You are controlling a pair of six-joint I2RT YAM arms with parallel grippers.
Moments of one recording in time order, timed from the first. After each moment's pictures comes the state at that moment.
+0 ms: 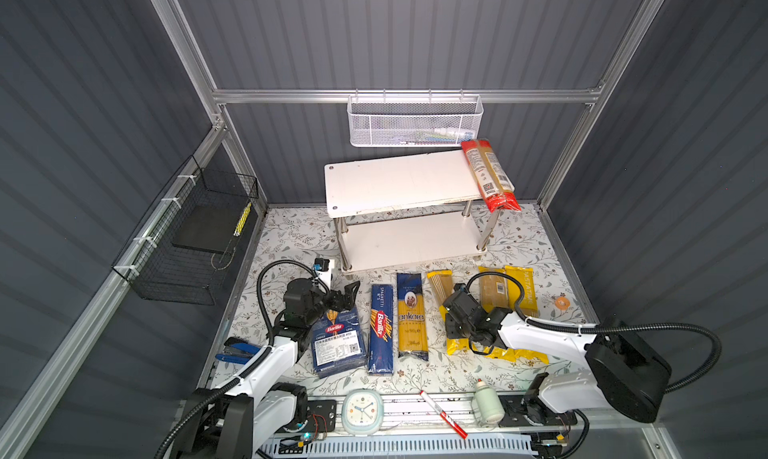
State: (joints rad) left arm -0.22 1.06 0.34 0.35 0.33 -0.11; right arm 0.79 1.37 0.58 -0.33 0.23 0.67
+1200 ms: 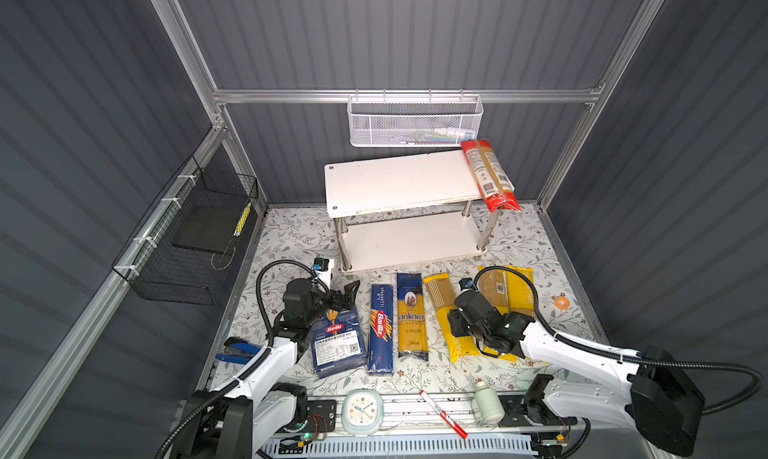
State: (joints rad) left arm -0.22 1.05 0.34 0.35 0.33 -0.11; right arm 0.80 1.17 0.57 -0.34 0.25 0.58
